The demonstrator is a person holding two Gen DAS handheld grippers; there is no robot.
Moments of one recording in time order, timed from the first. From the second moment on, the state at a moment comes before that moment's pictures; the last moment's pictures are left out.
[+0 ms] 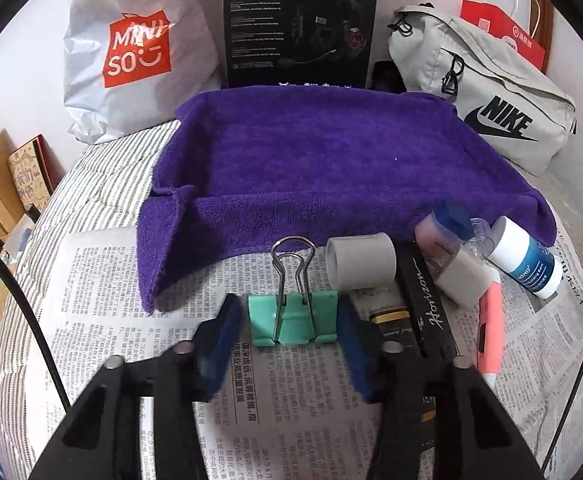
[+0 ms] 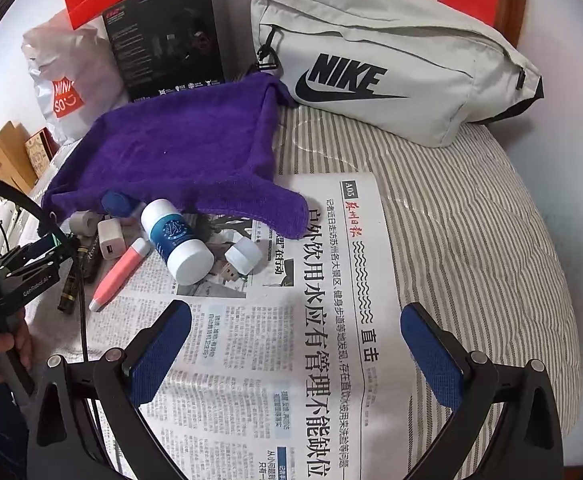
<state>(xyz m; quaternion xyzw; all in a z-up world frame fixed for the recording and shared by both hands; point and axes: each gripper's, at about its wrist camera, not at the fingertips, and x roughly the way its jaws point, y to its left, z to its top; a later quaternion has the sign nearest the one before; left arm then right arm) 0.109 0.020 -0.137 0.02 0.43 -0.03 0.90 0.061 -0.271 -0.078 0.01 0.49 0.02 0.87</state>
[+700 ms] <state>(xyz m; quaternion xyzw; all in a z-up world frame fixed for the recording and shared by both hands) 0.098 0.022 -0.134 0.02 0.43 -0.03 0.90 0.092 -0.251 -0.120 -0.03 0.48 0.10 0.87</state>
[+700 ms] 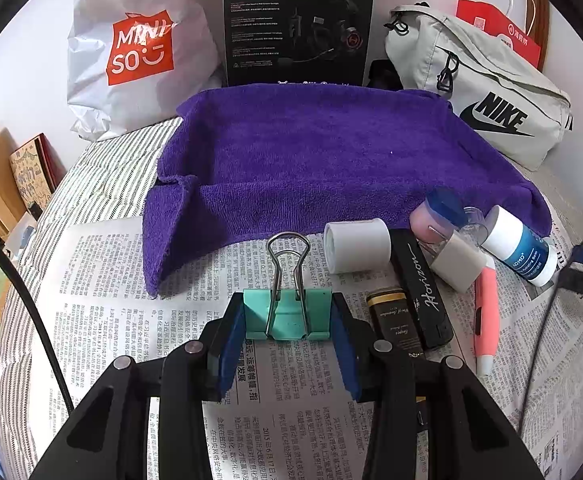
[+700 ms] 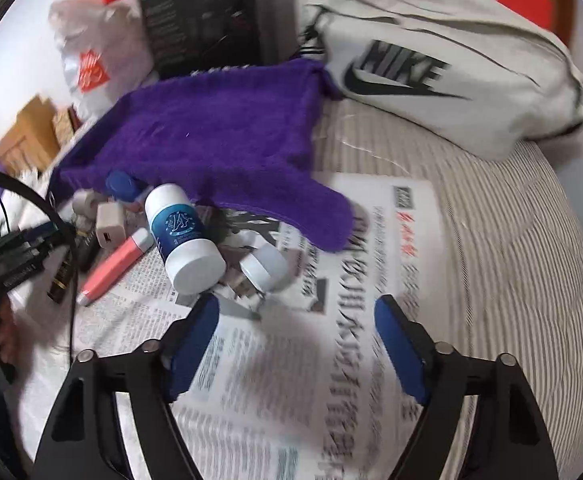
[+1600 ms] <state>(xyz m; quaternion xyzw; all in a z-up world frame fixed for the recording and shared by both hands) 0.098 0.023 -0.134 0.02 0.43 -0.03 0.90 0.110 -0.229 -0.134 -0.06 0.45 0.14 0.88</state>
